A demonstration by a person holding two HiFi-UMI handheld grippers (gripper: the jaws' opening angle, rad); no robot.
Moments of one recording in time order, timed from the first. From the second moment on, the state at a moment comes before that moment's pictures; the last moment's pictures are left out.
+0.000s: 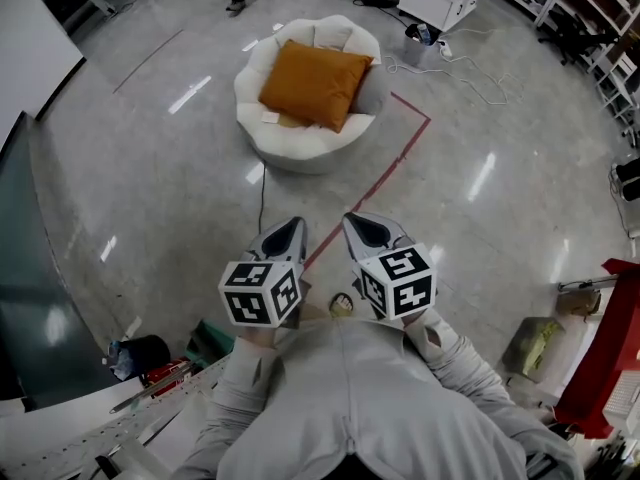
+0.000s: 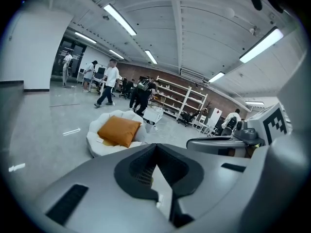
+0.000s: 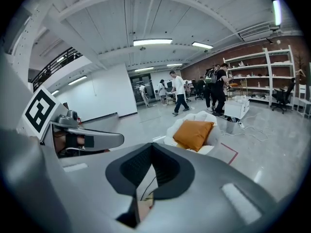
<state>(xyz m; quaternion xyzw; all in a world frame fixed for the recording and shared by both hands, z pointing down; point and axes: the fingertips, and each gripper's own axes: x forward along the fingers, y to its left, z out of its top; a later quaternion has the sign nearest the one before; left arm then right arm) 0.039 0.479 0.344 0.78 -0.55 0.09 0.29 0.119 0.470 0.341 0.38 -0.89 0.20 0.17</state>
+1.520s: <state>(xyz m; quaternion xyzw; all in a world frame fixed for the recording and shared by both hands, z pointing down) -0.020 0.261 0.344 0.81 -0.50 0.11 0.28 0.054 0.259 0.351 0.40 -0.87 0.22 0.20</state>
